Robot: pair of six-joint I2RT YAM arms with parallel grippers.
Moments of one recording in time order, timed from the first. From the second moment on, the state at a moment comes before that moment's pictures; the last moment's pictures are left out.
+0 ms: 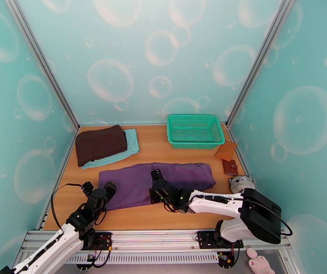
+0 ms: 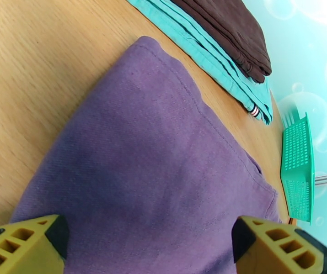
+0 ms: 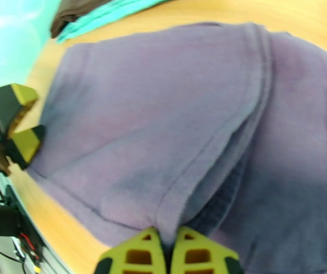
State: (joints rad) left arm -0.53 0.56 0.12 -0.28 -0.39 -1.18; right arm 1.04 1.41 0.67 -0.05 0.16 0.67
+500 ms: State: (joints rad) left arm -0.53 0.58 0.19 -0.28 -0.32 -0.98; right arm 1.01 1.21 0.61 -0.16 0.18 0.64
